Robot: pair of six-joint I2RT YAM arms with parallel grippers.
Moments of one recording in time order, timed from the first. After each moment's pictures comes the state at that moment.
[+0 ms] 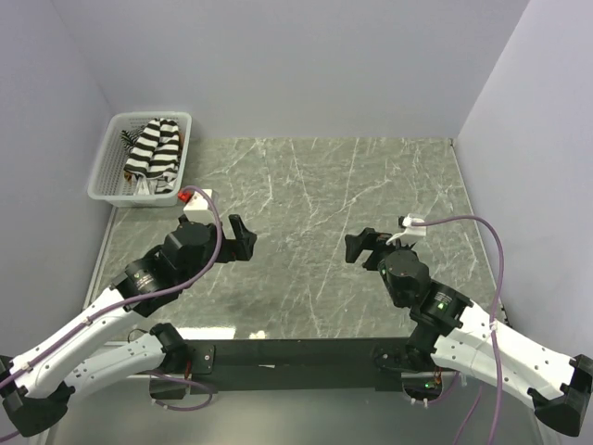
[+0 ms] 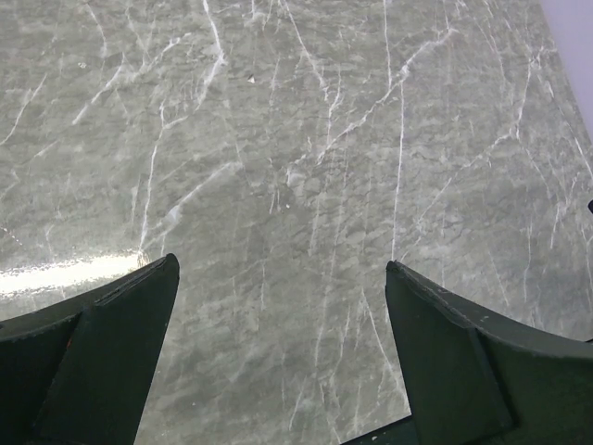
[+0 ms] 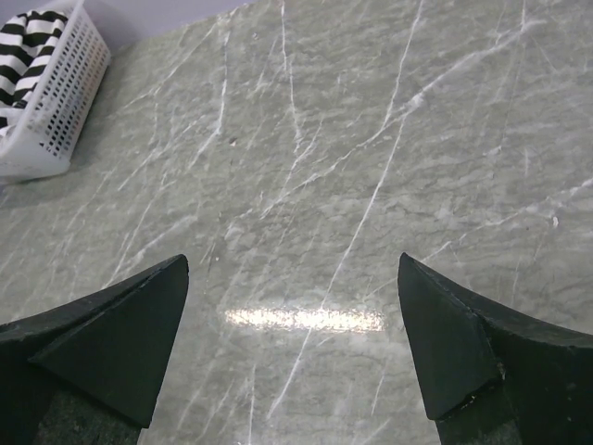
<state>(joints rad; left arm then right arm) -0.82 0.76 0.86 -0.52 -0.40 -0.58 0.90 0.60 0.51 -0.20 0.68 0.59</state>
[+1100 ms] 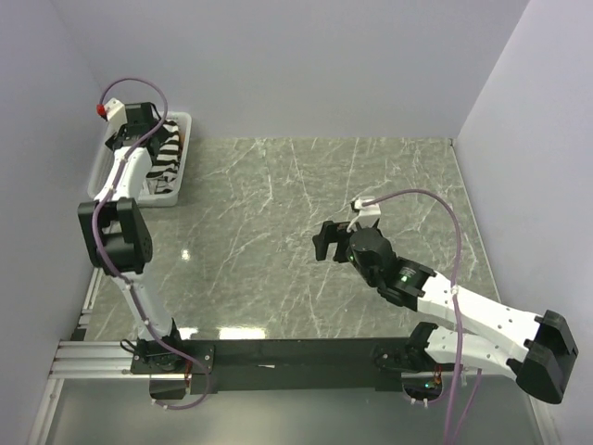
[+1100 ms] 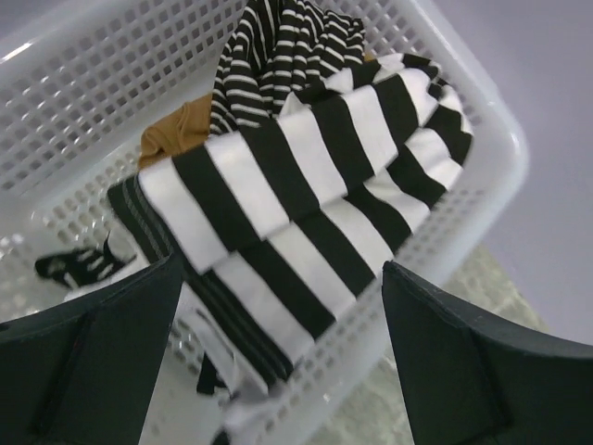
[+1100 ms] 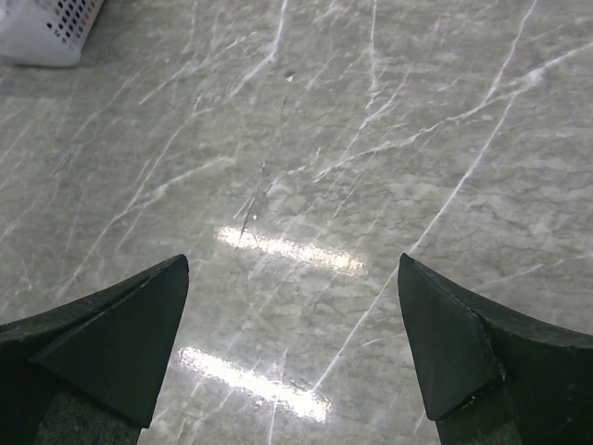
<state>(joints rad) 0.11 1.93 1.71 -0.36 -0.46 -0.66 0.90 0.96 0.65 -0.09 0.47 0.50</state>
